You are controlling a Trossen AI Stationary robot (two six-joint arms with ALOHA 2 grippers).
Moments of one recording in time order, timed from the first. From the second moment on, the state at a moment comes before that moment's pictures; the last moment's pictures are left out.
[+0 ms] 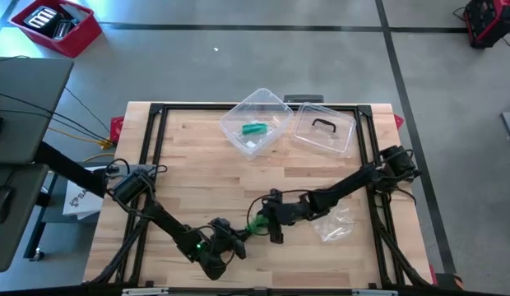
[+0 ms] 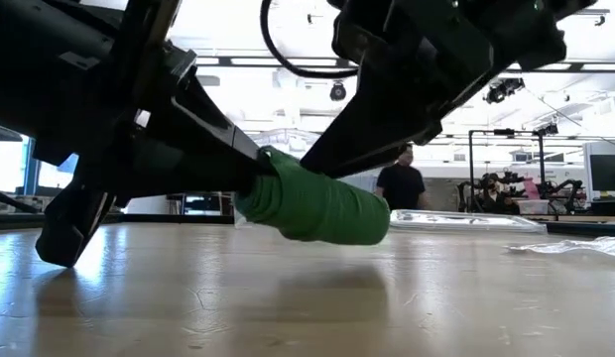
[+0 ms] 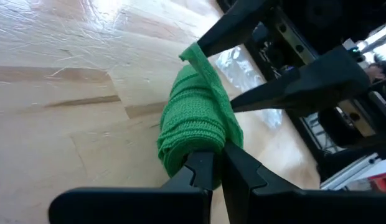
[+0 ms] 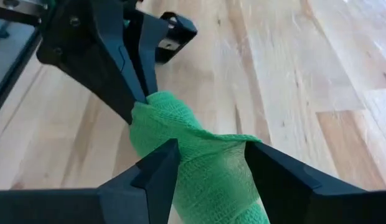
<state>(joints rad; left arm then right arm) -0.75 2.12 1.03 0.30 -1.07 -1.59 0.37 1.88 0.98 0.22 0.23 0.30</state>
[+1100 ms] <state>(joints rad) -0.77 2.12 1.03 0.37 -1.11 -1.62 0.38 1.82 1.07 0.01 -0.12 -0.06</state>
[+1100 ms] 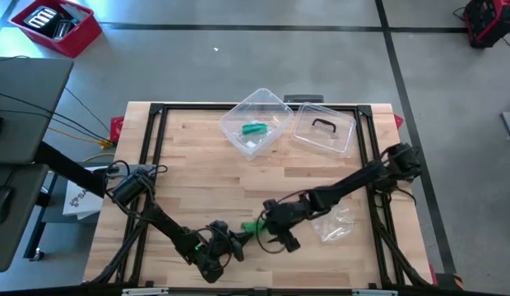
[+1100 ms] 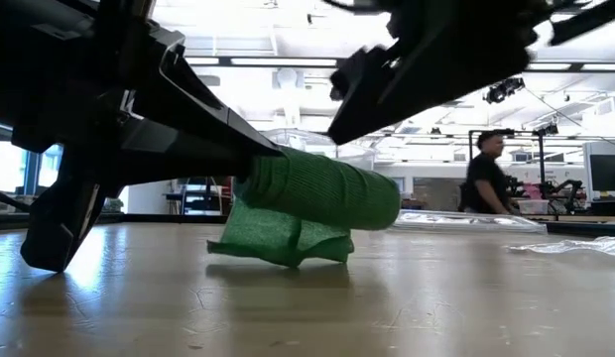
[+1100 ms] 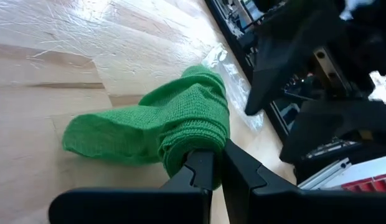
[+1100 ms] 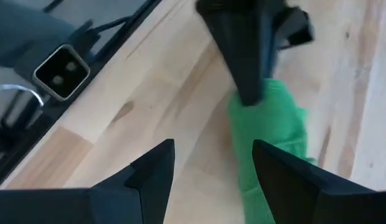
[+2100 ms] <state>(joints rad) -0.75 2.13 1.05 0.43 -0.94 -1.06 0.31 1.88 1.07 0.06 -0.24 -0.09</state>
